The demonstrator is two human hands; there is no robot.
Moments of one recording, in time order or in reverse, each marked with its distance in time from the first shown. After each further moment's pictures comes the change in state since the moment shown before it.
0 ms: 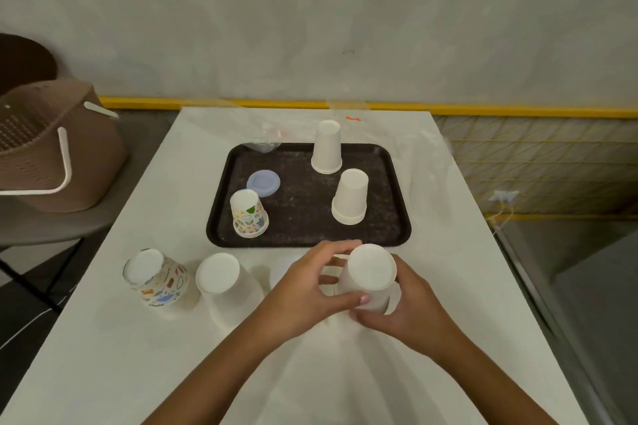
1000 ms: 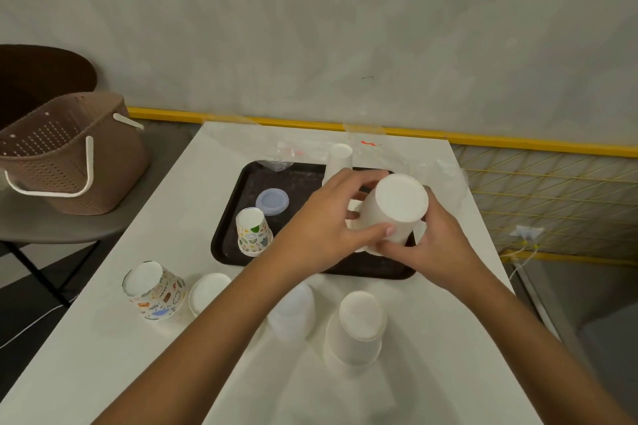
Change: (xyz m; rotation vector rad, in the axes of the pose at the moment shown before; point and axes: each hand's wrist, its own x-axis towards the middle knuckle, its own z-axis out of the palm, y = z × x) left_hand 0.063 0.074 -0.027 0.169 0.165 0.277; right_hand 0.071 -0.057 -0.071 -0.003 0.080 -0.259
